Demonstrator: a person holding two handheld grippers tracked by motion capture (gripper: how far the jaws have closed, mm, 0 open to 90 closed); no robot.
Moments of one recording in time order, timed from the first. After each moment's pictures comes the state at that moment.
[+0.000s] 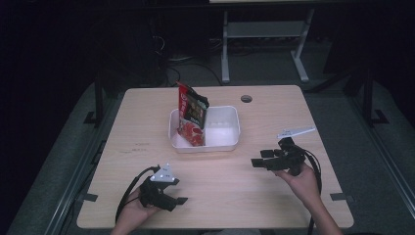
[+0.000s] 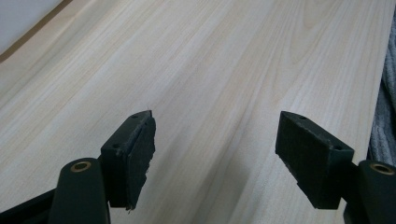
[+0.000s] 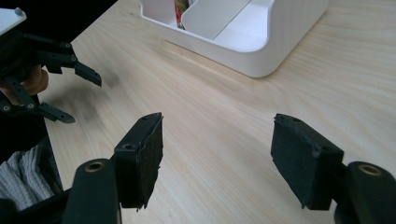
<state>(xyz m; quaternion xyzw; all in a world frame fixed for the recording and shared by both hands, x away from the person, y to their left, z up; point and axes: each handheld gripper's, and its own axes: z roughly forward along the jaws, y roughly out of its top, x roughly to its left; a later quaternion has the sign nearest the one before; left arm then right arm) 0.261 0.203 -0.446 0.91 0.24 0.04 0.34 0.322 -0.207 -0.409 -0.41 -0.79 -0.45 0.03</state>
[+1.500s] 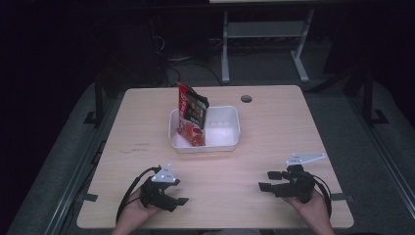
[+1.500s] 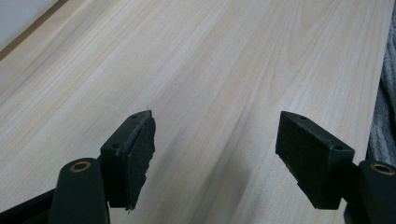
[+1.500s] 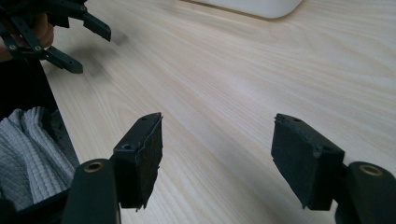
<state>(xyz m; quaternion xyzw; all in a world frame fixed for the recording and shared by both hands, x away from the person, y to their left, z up) 0.261 0.200 -0.446 0.91 0.24 0.04 0.34 0.263 -0.222 -0.438 -0.40 -0.80 -0.45 0.01</state>
